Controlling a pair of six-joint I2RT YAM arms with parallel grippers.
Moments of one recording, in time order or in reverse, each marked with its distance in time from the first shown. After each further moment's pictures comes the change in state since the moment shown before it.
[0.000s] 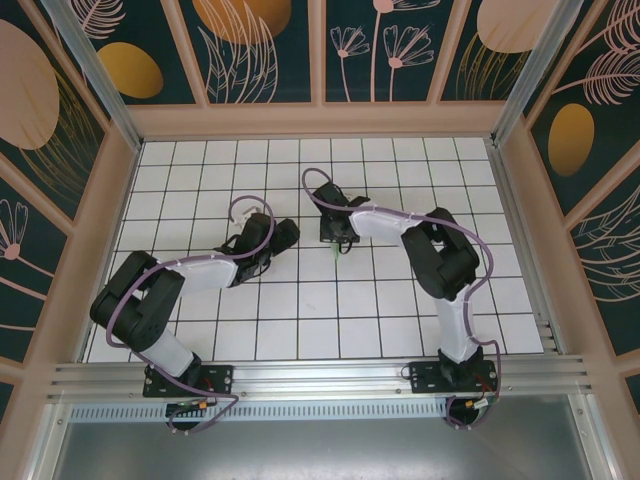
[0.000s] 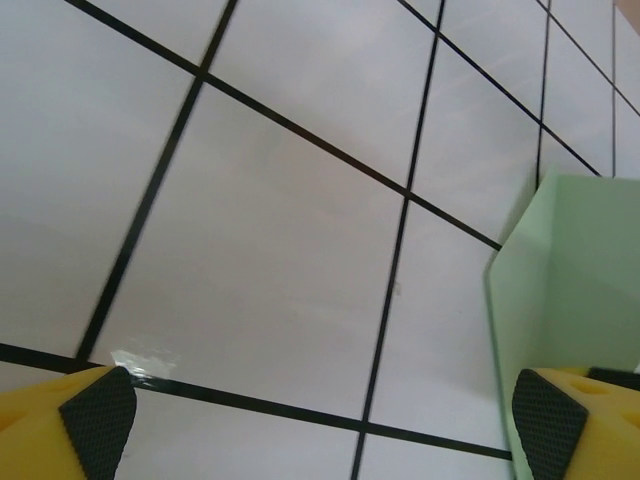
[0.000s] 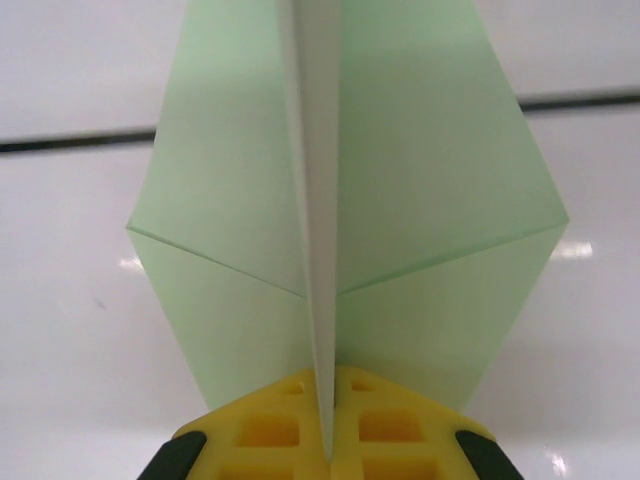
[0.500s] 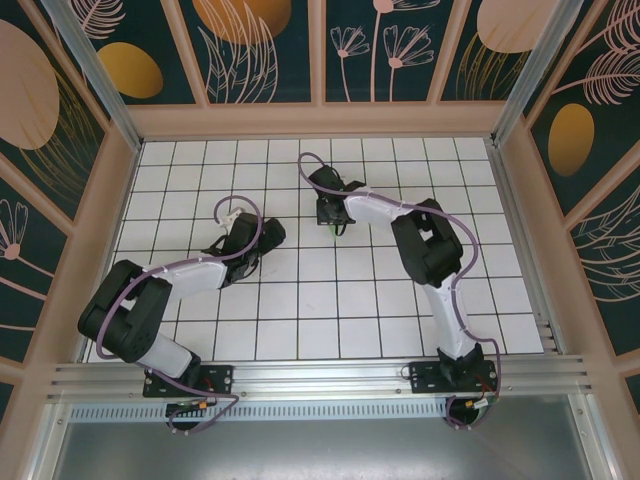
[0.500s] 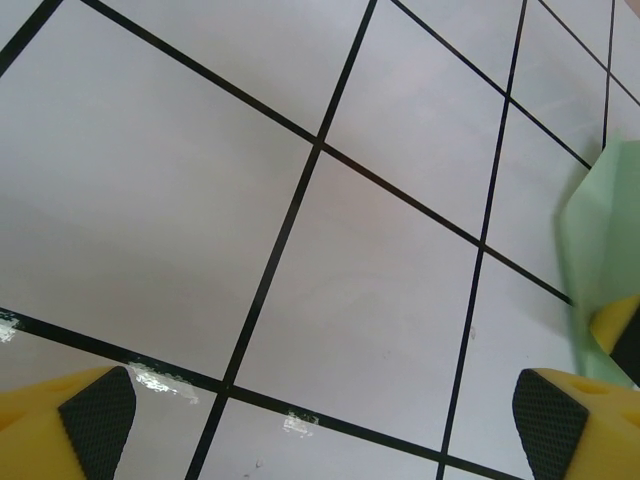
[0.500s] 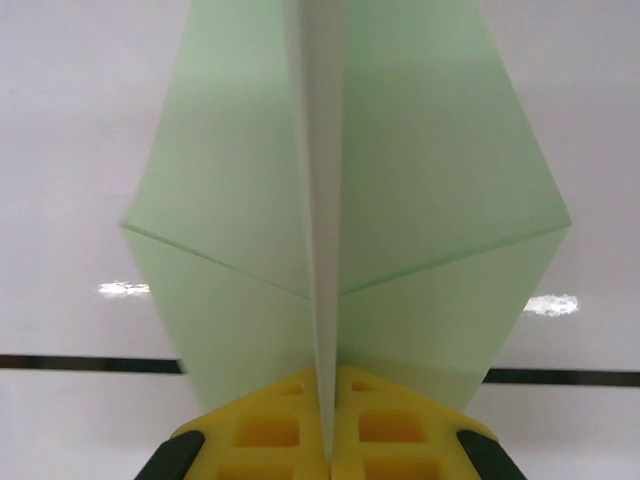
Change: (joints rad) left arm 0.057 -0.074 -0.036 -0.065 -0.048 0.025; right arm -0.056 0.161 0.222 -0.026 0.015 -0.123
